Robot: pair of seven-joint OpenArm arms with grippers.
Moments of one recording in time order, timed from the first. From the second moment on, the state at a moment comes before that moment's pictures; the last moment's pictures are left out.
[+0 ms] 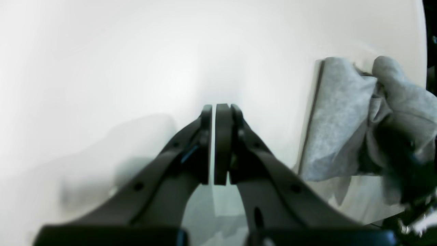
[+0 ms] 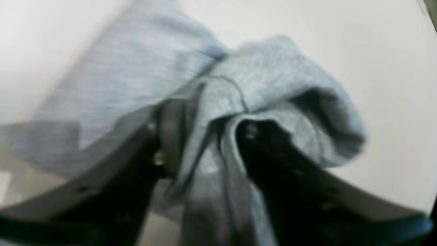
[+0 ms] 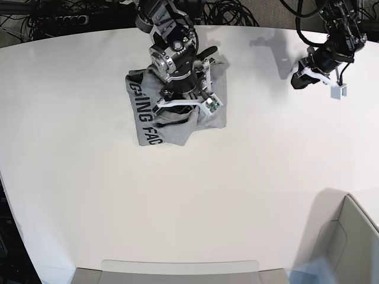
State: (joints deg) left arm 22.2 -13.1 -33.9 96.5 -55.5 -13.5 63.2; right arm -12.1 -5.3 -32.2 104.7 -32.5 13.9 -53.9
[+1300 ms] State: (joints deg) left arm 21.8 -12.9 -33.8 93.8 -55.5 -13.5 62.8; right arm -11.7 -2.4 -17.7 111.7 -16.6 14.1 -52.5
